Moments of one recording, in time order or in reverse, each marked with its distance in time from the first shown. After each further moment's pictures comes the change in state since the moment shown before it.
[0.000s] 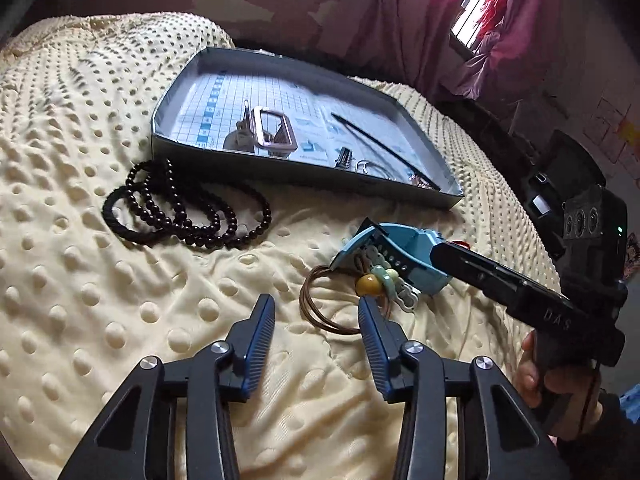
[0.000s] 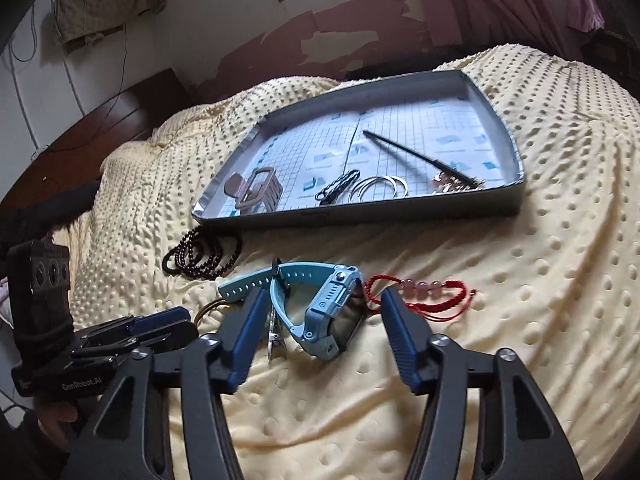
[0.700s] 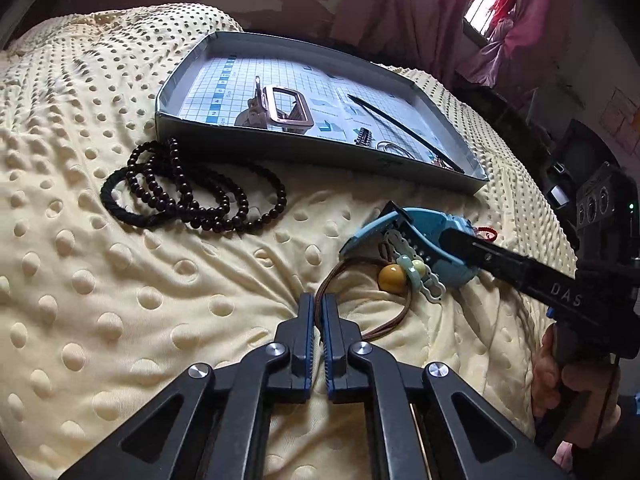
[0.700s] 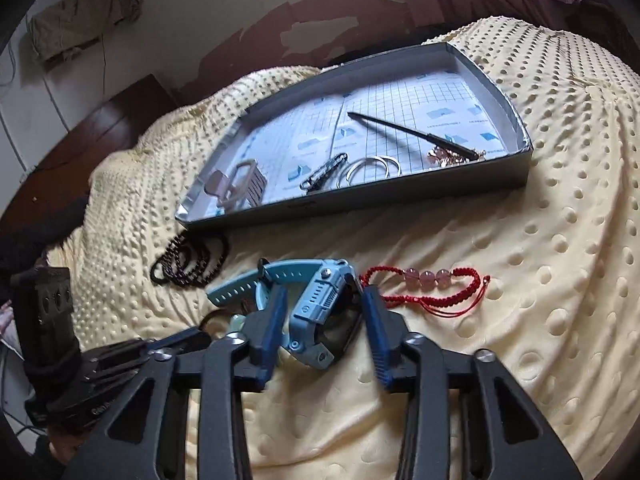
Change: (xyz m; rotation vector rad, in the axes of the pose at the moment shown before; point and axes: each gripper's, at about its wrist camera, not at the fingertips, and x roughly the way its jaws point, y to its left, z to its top) left arm 0.009 0.002 -0.007 0.001 0.016 0.065; right arm 0.020 -0.007 -0.002 0.089 0.038 -0.015
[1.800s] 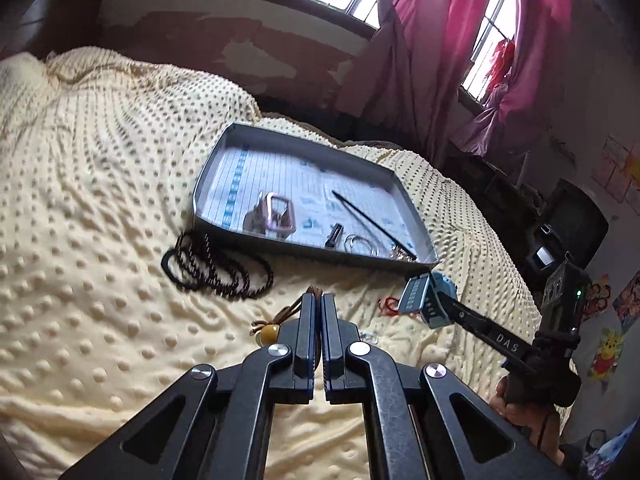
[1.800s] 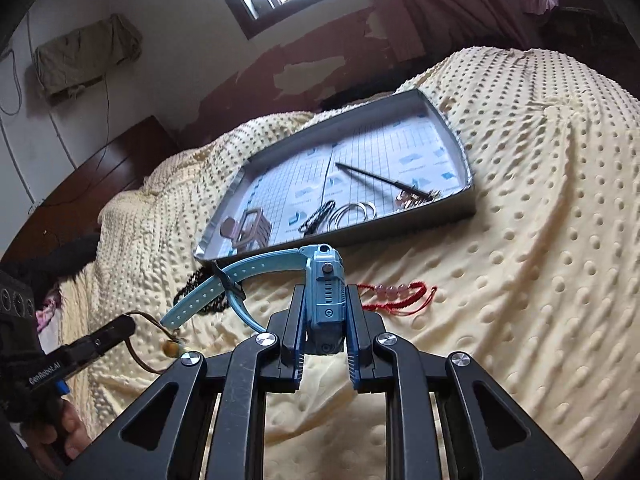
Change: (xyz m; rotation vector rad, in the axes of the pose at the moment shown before) left arm -0.097 -0.025 0.021 -0.063 -0.230 0.001; right arm -0.058 -0.015 0.001 0.069 -0.160 0.017
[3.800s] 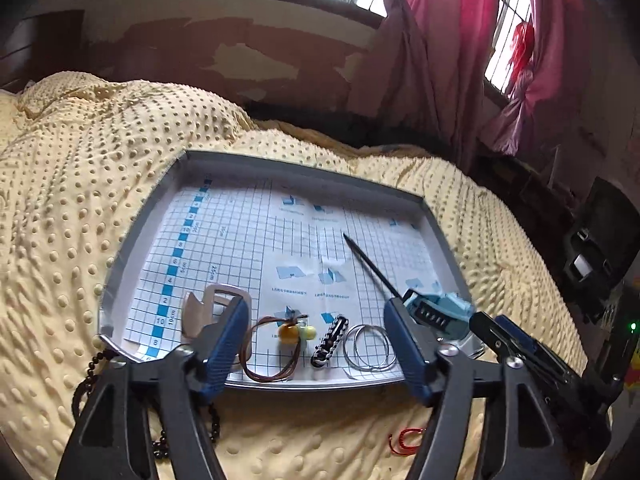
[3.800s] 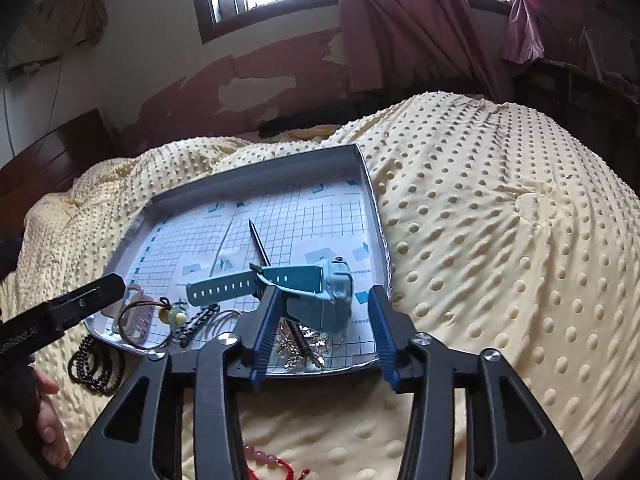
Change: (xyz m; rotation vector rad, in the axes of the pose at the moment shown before) left arm 0.128 -0.040 0.079 0.026 -0.020 0.099; right arm 0.050 -0.030 0.087 -0.099 -0.077 -0.263
